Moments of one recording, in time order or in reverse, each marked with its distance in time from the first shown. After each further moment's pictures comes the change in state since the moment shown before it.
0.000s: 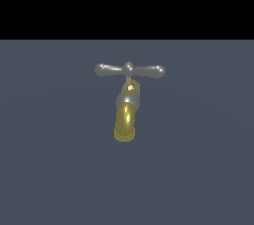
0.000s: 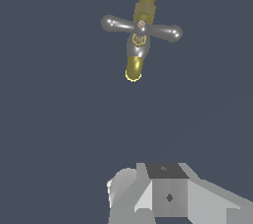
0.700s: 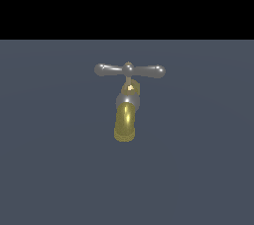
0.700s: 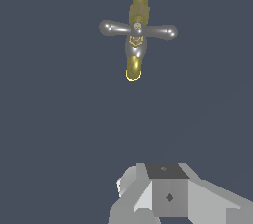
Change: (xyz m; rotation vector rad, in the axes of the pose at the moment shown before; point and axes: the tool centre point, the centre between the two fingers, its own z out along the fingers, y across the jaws) arm -0.003 -0.011 -0.016 0.001 0.002 0.079
